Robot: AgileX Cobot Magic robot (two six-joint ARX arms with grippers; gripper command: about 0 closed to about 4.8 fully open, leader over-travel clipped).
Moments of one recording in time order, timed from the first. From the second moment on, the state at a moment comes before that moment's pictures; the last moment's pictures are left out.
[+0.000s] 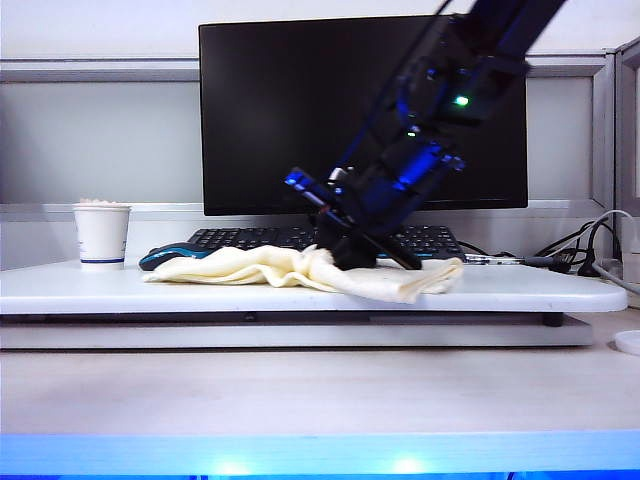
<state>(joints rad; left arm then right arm) -0.04 0.00 0.01 -0.15 0.15 0.05 0.44 2.08 1.44 -0.16 -0.32 0.53</state>
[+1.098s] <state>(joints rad) -0.04 0.00 0.01 -0.15 0.15 0.05 0.18 1.89 1.26 -0.20 -0.34 0.44</state>
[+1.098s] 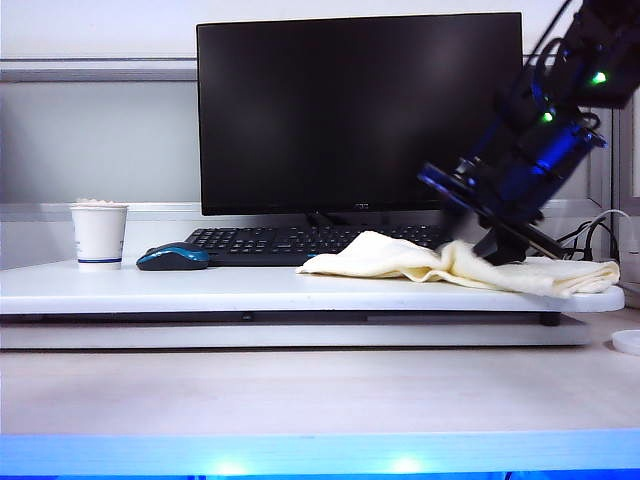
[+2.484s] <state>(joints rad) -0.04 0.00 0.01 -0.13 0.15 0.05 0.22 0.92 0.78 -0.21 -0.13 0.24</state>
